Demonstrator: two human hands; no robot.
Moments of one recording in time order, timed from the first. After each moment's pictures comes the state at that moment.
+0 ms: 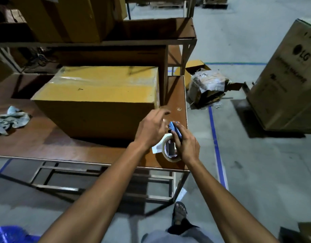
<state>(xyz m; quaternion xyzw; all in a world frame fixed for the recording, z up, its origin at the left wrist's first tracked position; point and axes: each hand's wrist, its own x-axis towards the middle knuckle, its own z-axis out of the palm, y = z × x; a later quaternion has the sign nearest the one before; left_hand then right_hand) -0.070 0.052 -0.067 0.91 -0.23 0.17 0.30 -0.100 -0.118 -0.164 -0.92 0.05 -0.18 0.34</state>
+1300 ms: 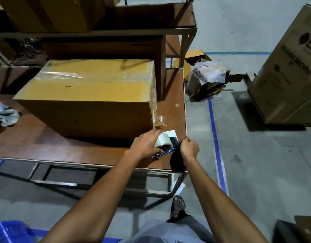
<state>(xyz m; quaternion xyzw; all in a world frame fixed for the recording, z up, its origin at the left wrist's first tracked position) -0.058 0.062 -0.140 0.97 -0.20 -0.13 0.11 -0.068 -0.126 -0.215 -0.74 0.41 0.01 0.53</state>
